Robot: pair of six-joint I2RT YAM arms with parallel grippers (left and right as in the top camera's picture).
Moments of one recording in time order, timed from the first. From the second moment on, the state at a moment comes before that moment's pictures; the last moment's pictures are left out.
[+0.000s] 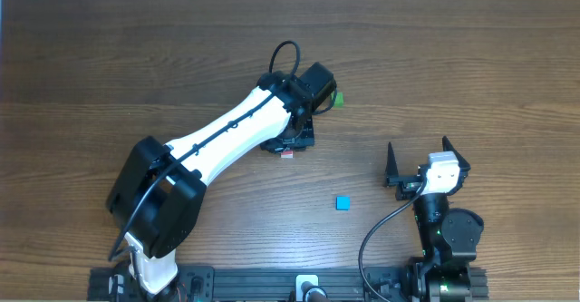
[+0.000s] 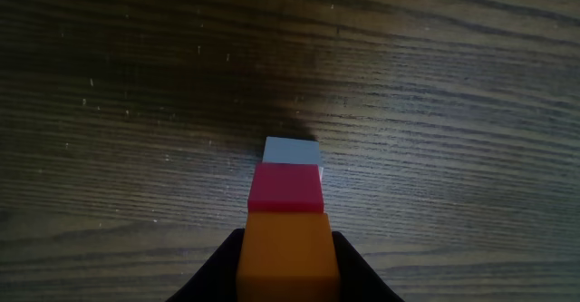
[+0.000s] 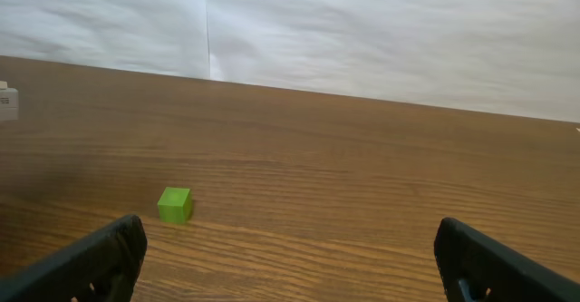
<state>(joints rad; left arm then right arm) -0.74 1.96 1.50 -1.07 -0.04 -0.83 -0.02 0.01 0.01 -0.07 -0.11 -0.09</state>
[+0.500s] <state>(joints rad) -0.74 1.97 1.50 -1.07 -0.04 -0.83 -0.02 0.01 0.01 -0.07 -0.11 -0.09</state>
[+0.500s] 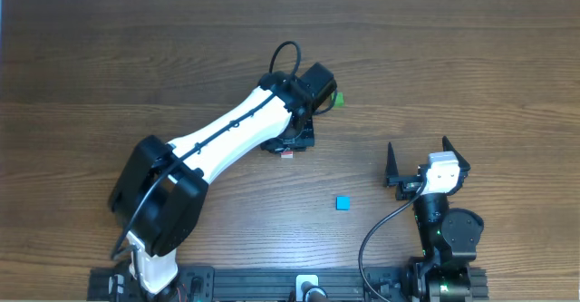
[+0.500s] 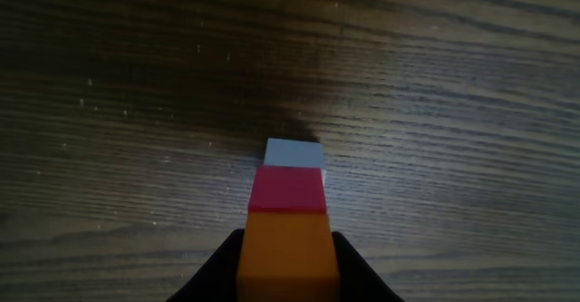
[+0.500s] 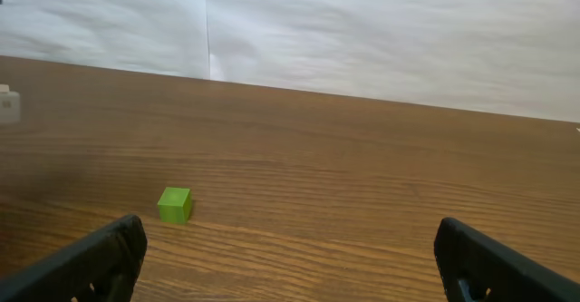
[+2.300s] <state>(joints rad) -0.19 1.34 1.46 -0.60 -0.23 -0.53 -0.02 0.01 0.01 -0.07 -0.11 -0.09</state>
